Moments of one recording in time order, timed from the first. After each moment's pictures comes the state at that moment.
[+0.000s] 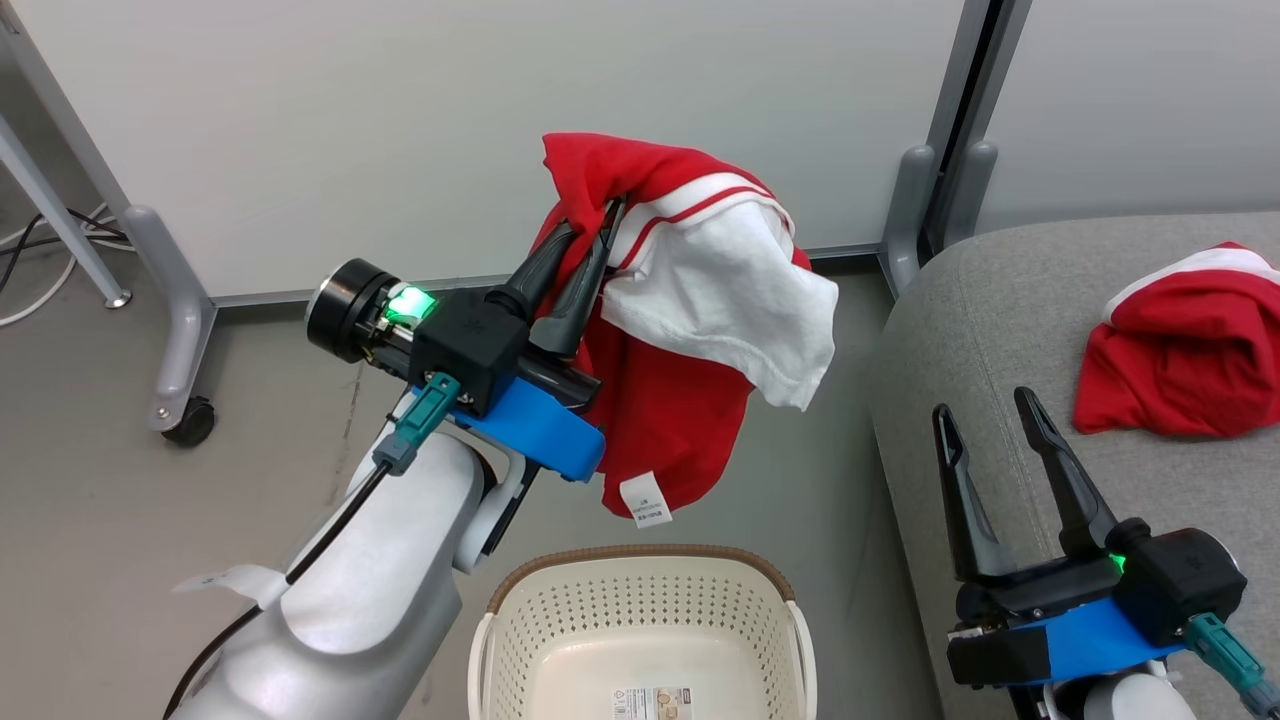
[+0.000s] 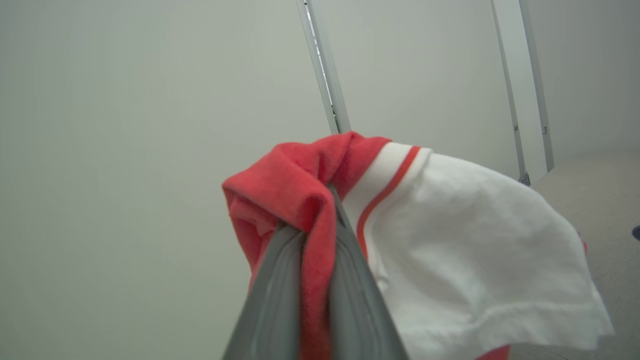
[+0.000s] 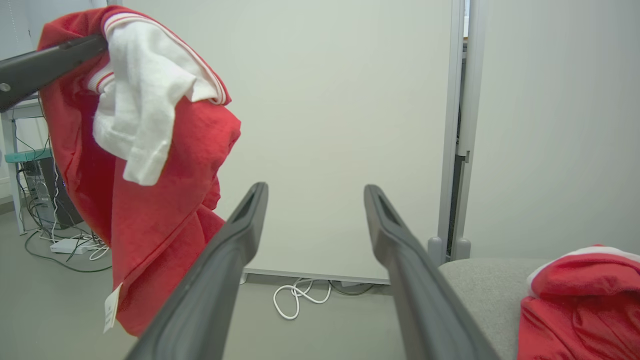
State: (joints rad) left arm -0.65 0.21 -0.65 0.34 -0.32 0.00 -0.26; right arm -0.07 -0.05 0.06 0.02 0.12 0.13 -0.26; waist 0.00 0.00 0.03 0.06
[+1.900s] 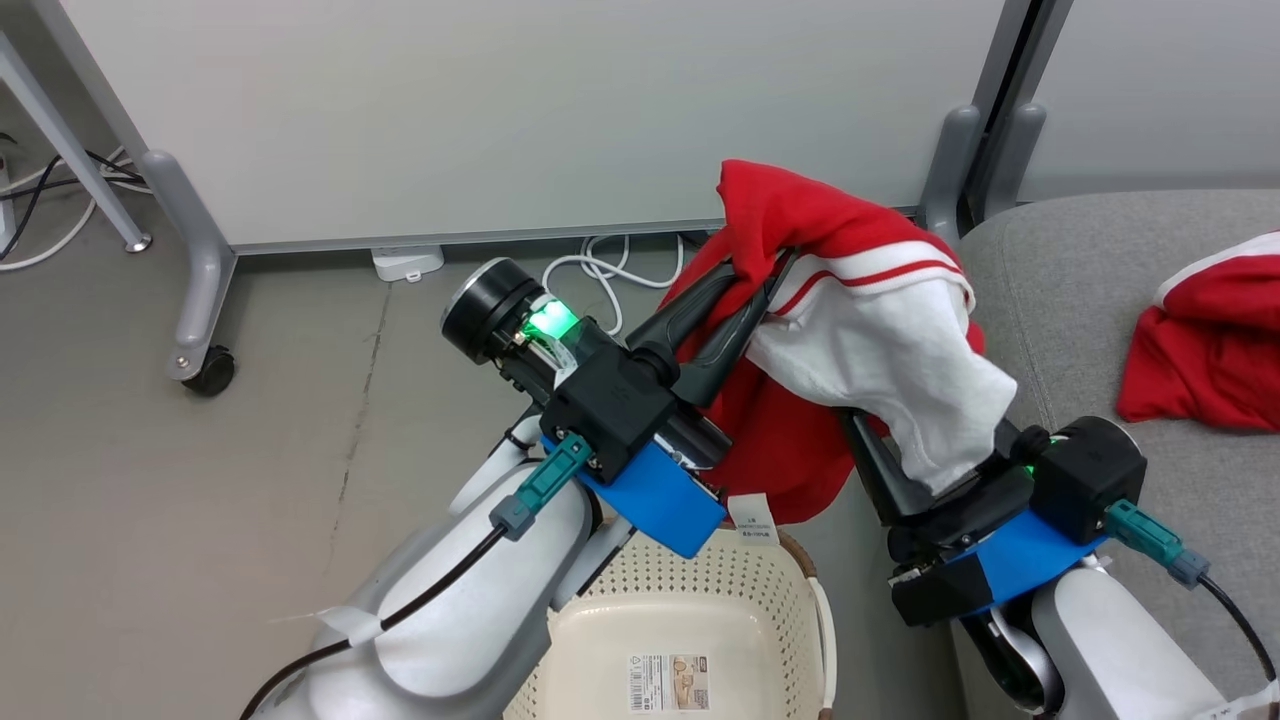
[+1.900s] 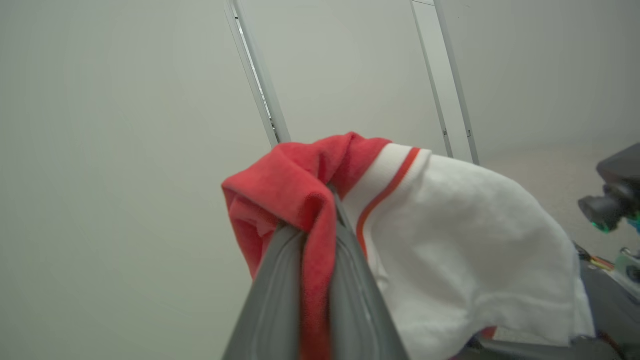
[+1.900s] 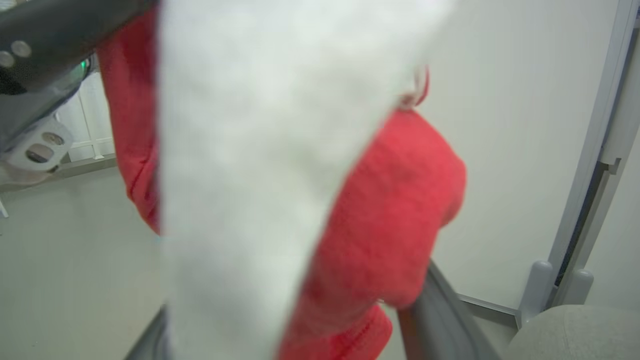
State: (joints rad) left arm -0.66 0.13 -0.75 0.24 -0.26 -0.05 -0.26; right arm -0.31 -0.24 0.37 0.17 0.32 0.13 -0.26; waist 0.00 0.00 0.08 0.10
